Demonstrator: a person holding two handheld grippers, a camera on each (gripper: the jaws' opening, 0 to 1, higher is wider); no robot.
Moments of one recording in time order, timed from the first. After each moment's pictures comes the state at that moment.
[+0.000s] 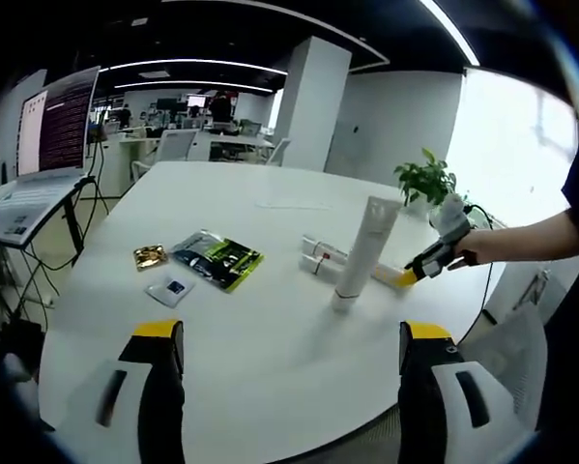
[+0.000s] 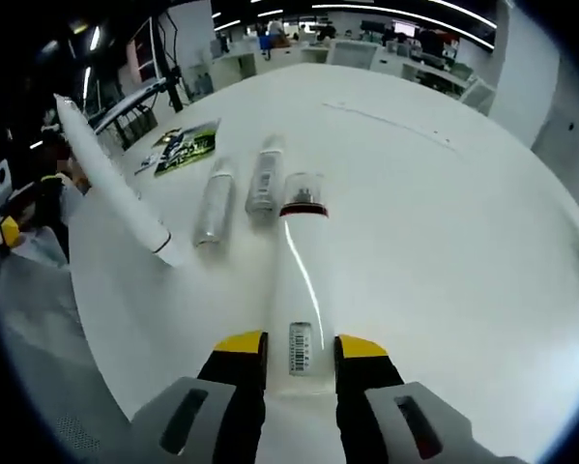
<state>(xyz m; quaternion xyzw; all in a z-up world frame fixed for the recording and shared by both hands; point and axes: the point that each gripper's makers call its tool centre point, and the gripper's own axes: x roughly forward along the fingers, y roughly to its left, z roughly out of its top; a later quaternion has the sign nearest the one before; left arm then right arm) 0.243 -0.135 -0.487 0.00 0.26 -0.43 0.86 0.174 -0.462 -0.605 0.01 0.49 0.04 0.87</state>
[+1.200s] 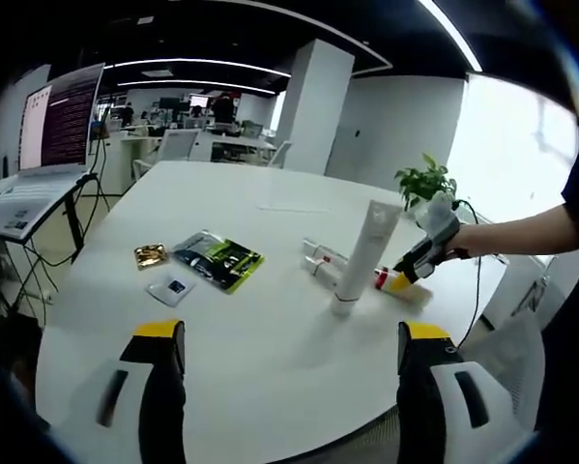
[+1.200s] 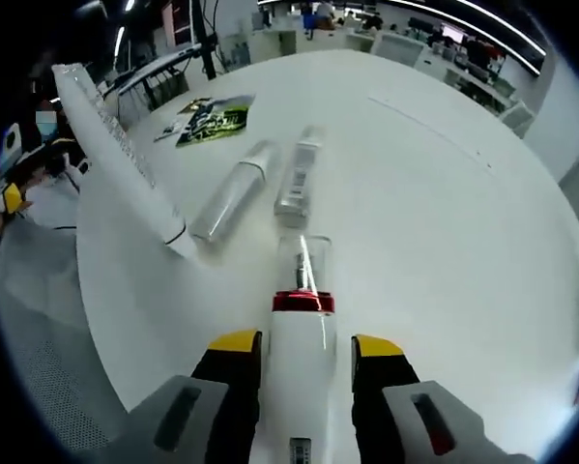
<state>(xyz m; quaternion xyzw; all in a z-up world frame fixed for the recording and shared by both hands) 0.244 -0.135 -0.484 -0.01 0.26 -0.43 0.87 0.212 -0.452 -0.605 -0.06 0.53 0.12 0.84</state>
